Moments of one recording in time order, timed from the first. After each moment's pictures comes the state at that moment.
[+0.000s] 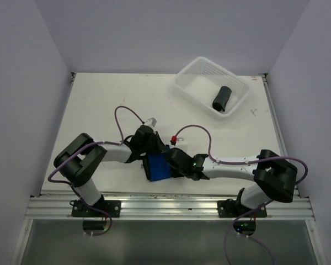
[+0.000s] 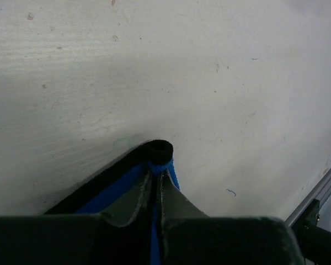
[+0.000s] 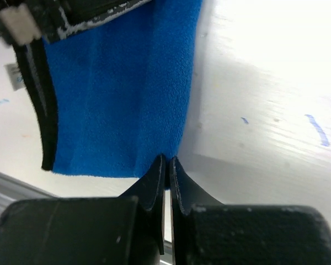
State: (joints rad) left arm -0.67 1.69 0.64 0.37 0.11 -0.85; right arm 1.12 1.50 0.75 -0.23 0.28 0.95
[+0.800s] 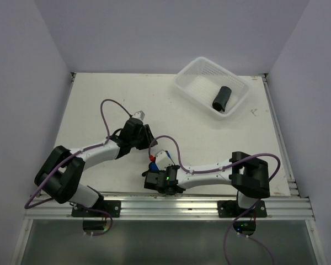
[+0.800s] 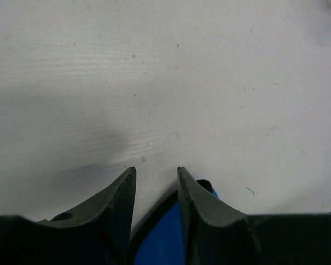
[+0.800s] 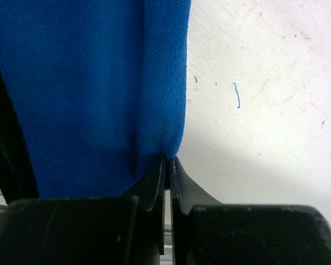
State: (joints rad) left arm -0.57 1.48 0.68 0.04 0.05 -0.75; right arm 1.40 1.75 1.08 -0.81 0.68 0.79
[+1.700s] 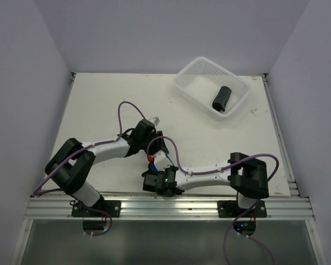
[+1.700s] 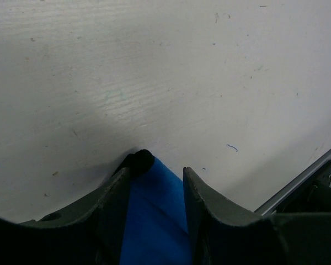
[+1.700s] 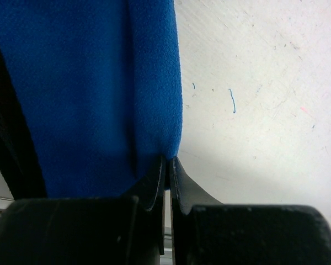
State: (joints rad) left arm -0.67 1.58 0.78 -0.06 0.22 -0.75; right arm 1.43 1.77 1.11 -0.84 0.74 0.80
